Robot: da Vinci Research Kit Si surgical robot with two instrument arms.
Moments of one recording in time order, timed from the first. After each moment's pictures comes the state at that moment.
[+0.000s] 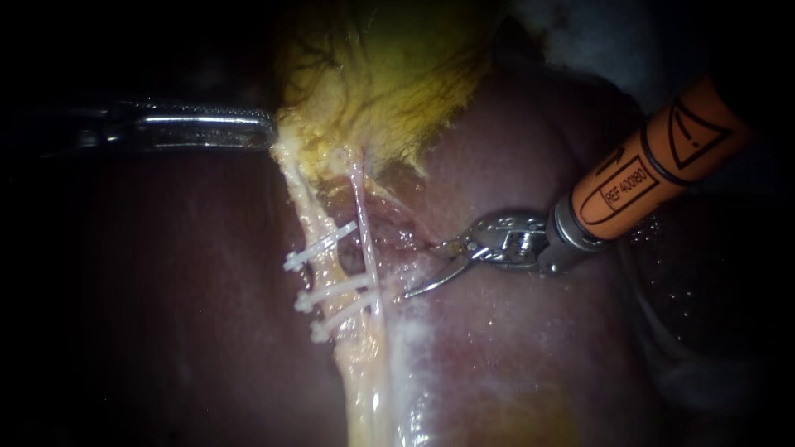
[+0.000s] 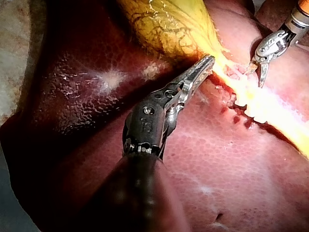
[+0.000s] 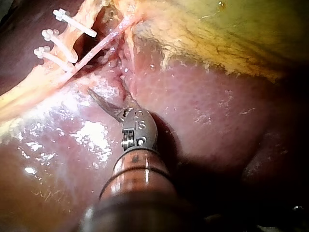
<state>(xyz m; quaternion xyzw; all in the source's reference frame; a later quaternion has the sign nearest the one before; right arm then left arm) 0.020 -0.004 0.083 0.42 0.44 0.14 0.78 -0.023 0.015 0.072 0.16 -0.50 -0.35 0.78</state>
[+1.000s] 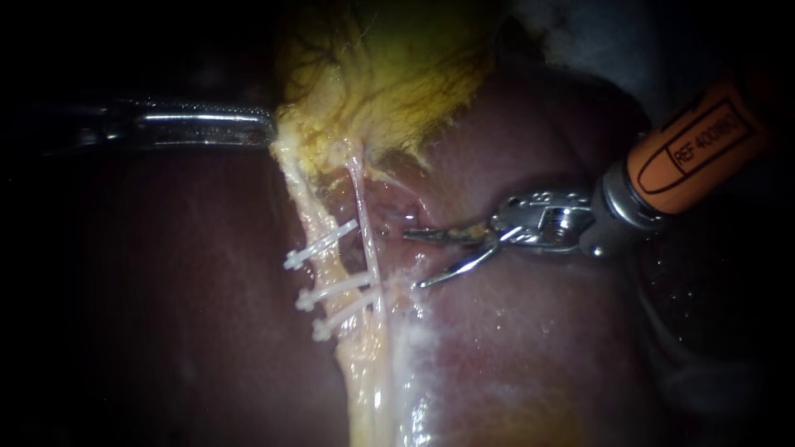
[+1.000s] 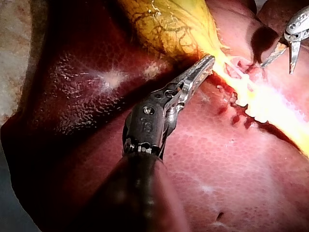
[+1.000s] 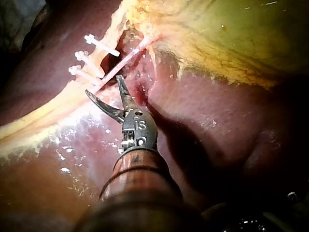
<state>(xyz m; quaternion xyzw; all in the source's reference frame) 0.020 -0.001 0.071 0.43 0.46 0.15 0.77 -0.023 0.015 0.072 0.15 -0.50 -0.35 0.78</state>
